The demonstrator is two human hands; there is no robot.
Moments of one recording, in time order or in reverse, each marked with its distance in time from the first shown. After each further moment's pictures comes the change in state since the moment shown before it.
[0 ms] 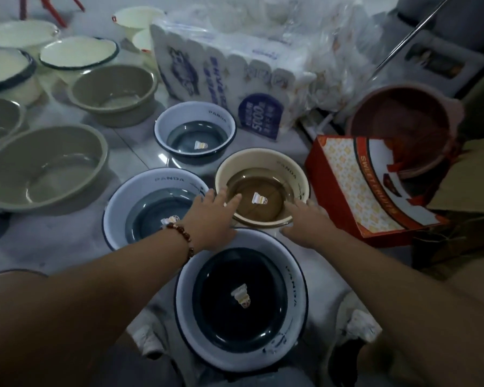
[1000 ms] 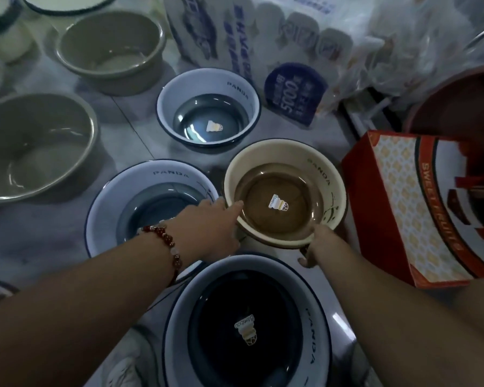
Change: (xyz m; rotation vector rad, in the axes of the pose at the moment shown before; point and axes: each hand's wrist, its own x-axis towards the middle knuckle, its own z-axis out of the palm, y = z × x) left_hand 0.091 -0.055 -0.005 -0.182 -0.316 -0.070; right_hand 0.167 -0.001 0.062 1.708 -0.212 1.195
